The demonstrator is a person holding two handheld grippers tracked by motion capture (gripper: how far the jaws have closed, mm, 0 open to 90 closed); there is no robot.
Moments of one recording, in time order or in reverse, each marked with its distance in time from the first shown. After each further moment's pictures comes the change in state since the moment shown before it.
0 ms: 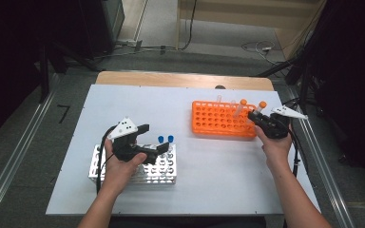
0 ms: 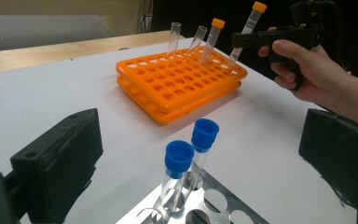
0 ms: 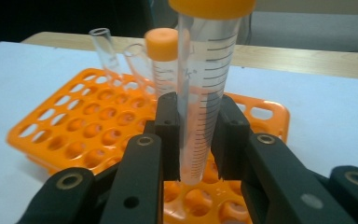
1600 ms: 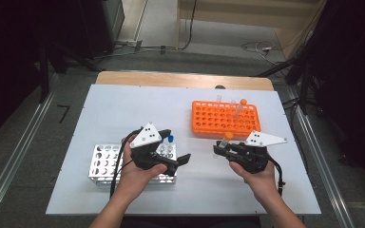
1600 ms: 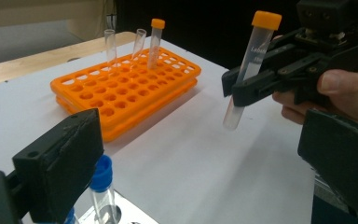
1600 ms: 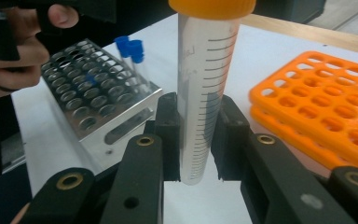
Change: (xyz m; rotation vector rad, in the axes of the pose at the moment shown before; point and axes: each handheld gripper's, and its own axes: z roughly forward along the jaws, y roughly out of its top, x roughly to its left) left arm -0.053 0.014 0.019 0.029 -0.109 0.109; right arm 0.124 -0.018 -0.053 0.077 0.466 -0.202
